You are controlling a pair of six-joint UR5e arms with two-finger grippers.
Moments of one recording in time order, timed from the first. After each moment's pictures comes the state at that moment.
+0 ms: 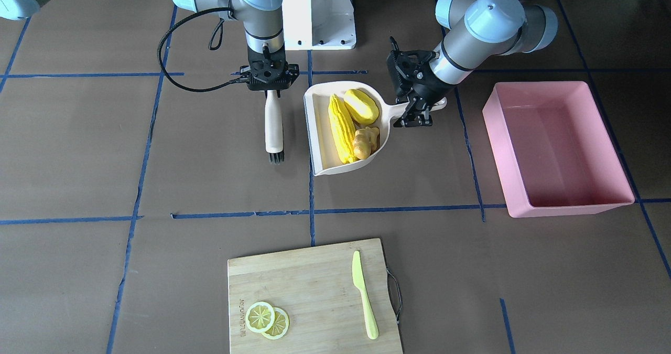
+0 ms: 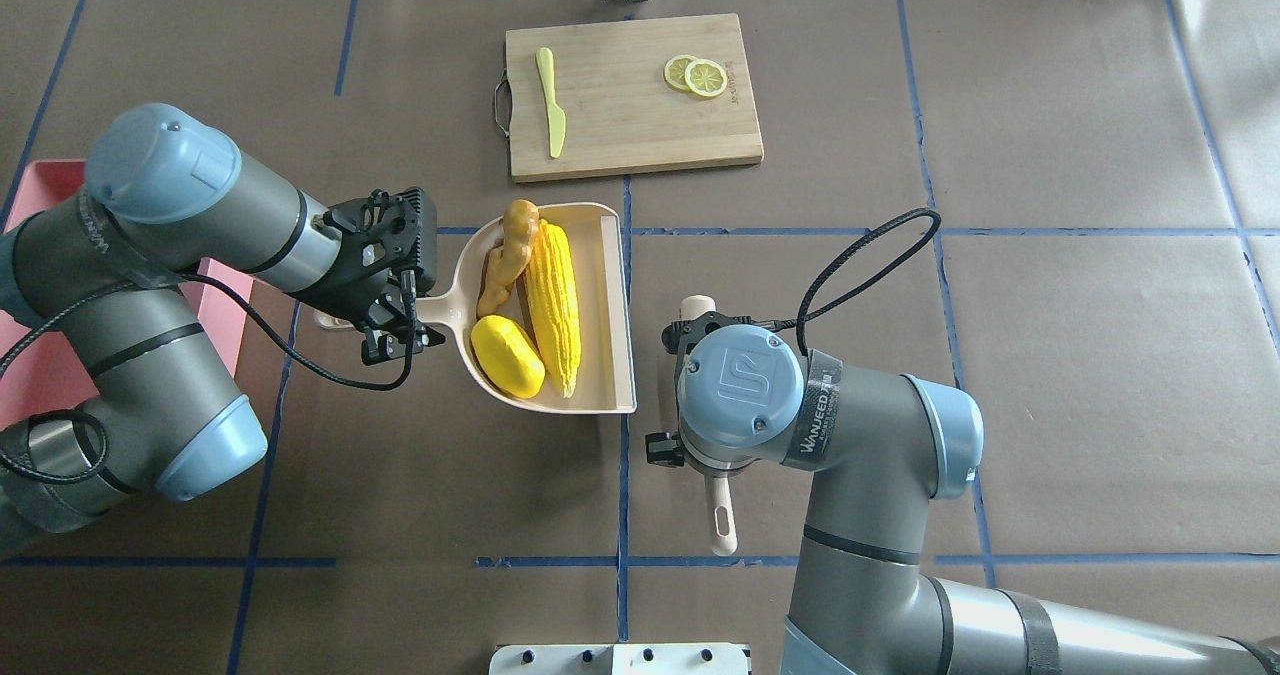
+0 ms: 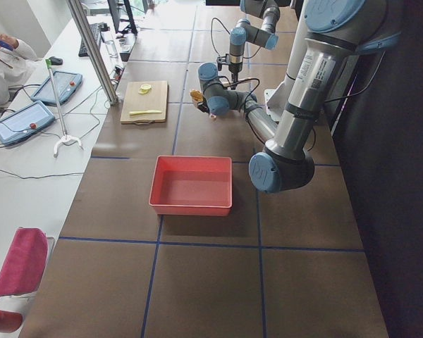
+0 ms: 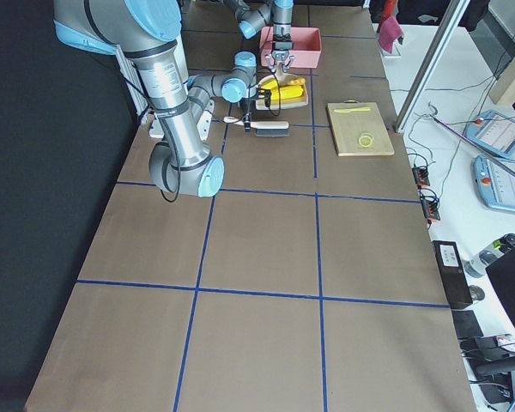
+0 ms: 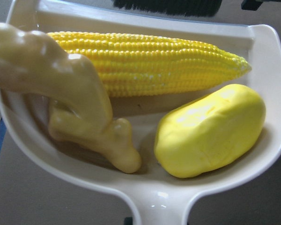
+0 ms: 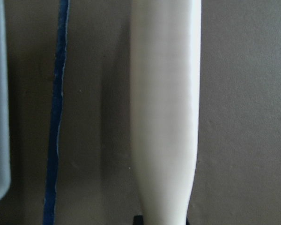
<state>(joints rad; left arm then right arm) -0.70 -1.95 -1.81 -1.98 -2.18 0.21 0.33 -0.99 1.83 -1.70 1.78 1.26</state>
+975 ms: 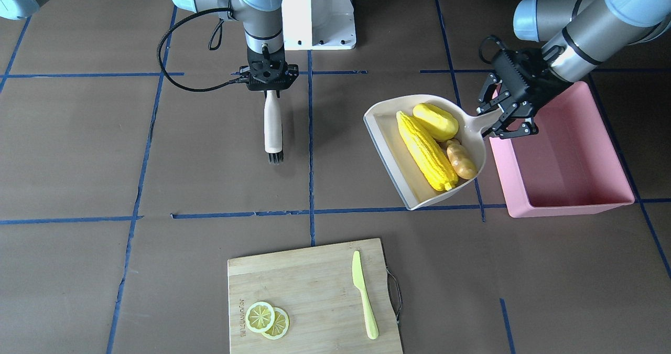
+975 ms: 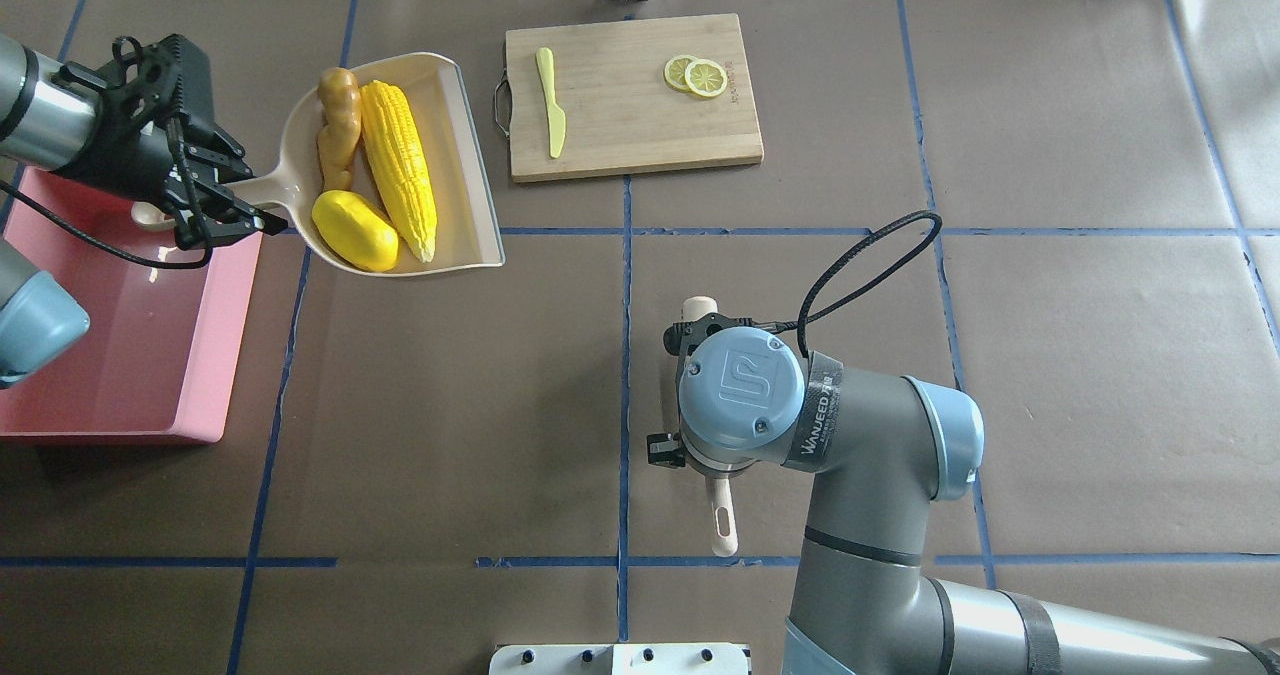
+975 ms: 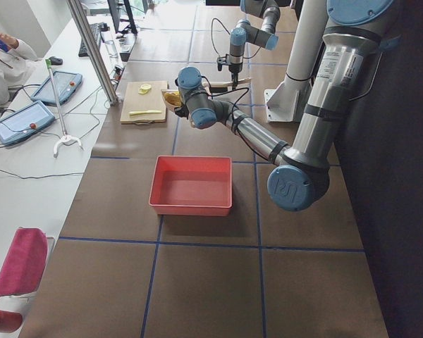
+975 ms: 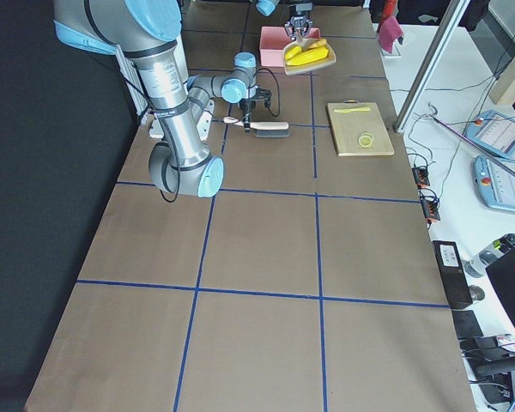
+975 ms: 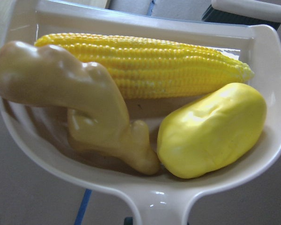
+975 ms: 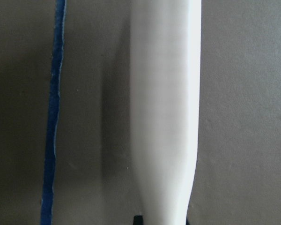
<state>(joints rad) -1.02 -1.80 -1.83 -2.09 -2.34 0.21 0.33 -1.00 1.83 -1.70 1.77 1.27</state>
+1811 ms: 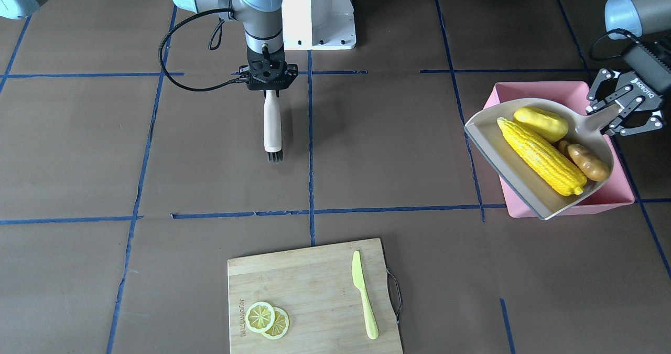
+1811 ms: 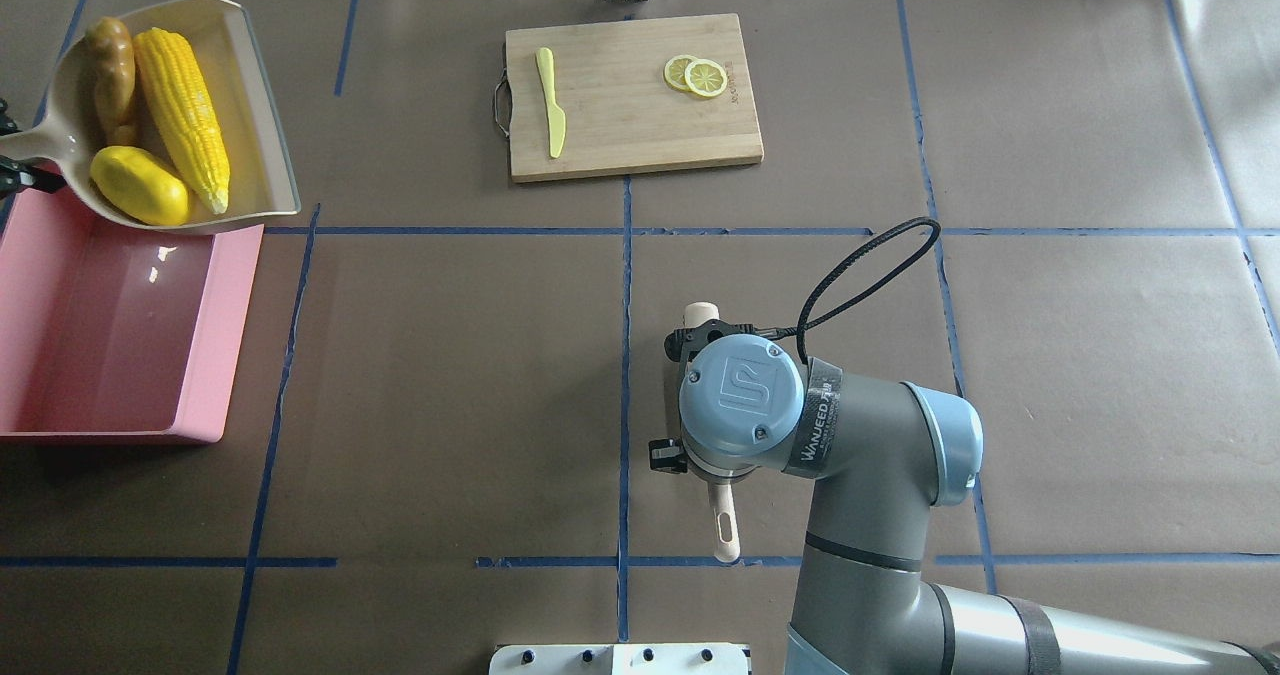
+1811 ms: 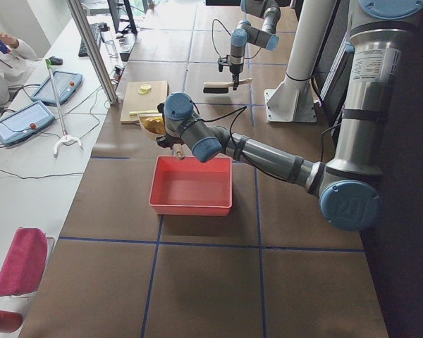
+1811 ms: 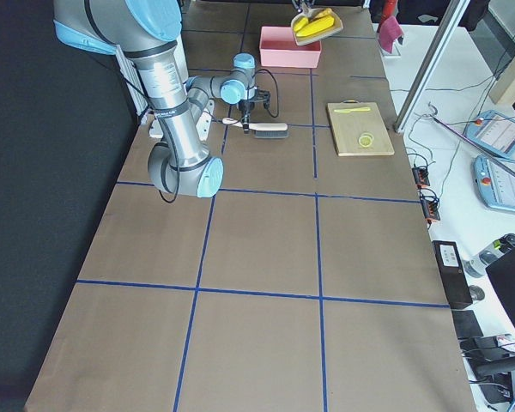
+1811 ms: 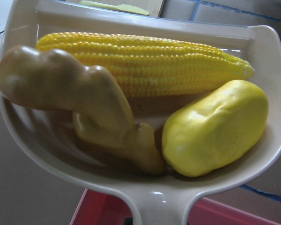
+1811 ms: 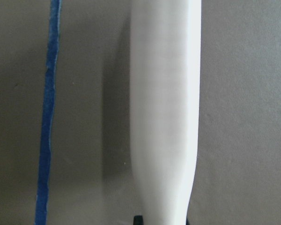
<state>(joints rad) -1.30 -1.62 -1.79 -2.09 -2.49 0.45 0.32 -1.00 1.83 -1.70 1.77 1.27</state>
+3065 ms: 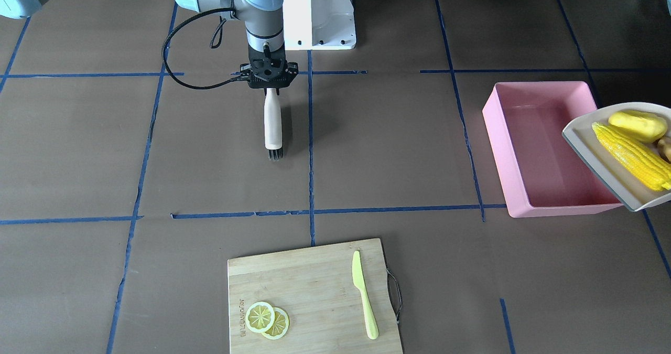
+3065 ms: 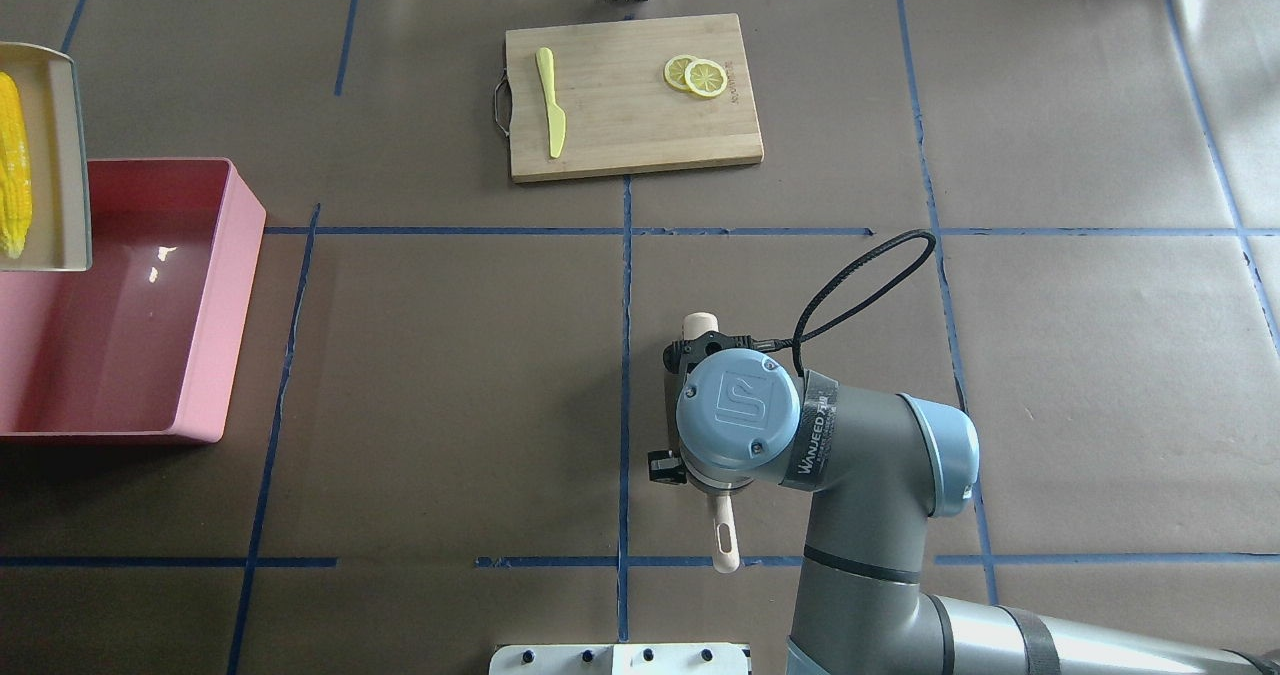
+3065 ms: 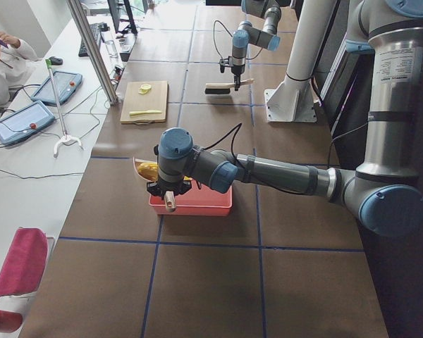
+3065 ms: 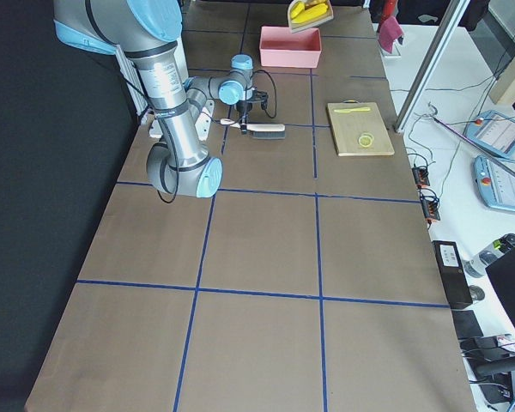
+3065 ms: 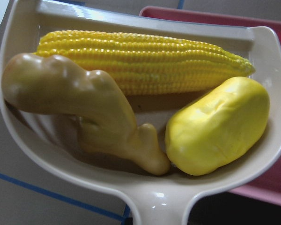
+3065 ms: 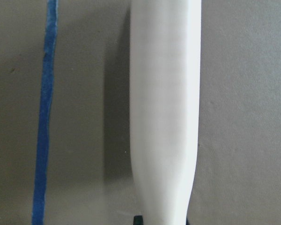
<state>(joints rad) -1.48 -1.56 -1.74 -1.80 -2.29 1.10 0.30 -1.00 1.83 -1.70 1.77 1.28</state>
